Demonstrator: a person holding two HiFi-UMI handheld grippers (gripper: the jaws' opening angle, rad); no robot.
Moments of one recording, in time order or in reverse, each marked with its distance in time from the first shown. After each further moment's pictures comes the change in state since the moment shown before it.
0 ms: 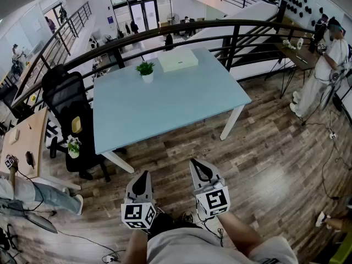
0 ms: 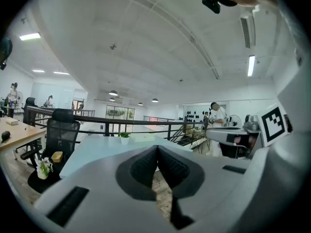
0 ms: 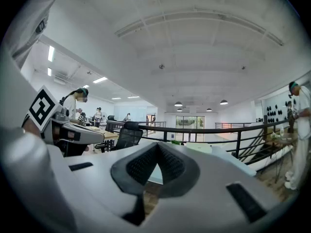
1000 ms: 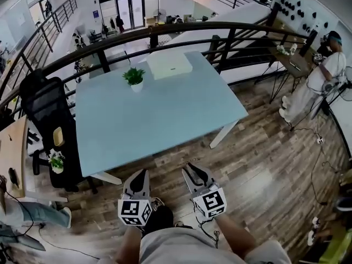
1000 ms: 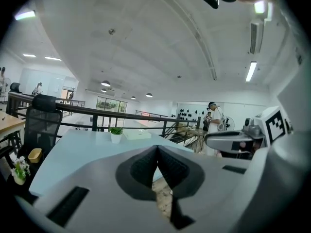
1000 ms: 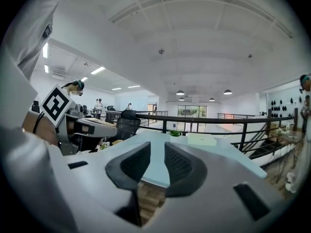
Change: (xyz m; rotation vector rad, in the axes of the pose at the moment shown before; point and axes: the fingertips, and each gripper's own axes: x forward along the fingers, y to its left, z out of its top) left arm 0.155 0.063 -0.001 -0.034 0.075 -0.126; right arm 0.128 -0.045 -0.046 0.020 0.142 0.026
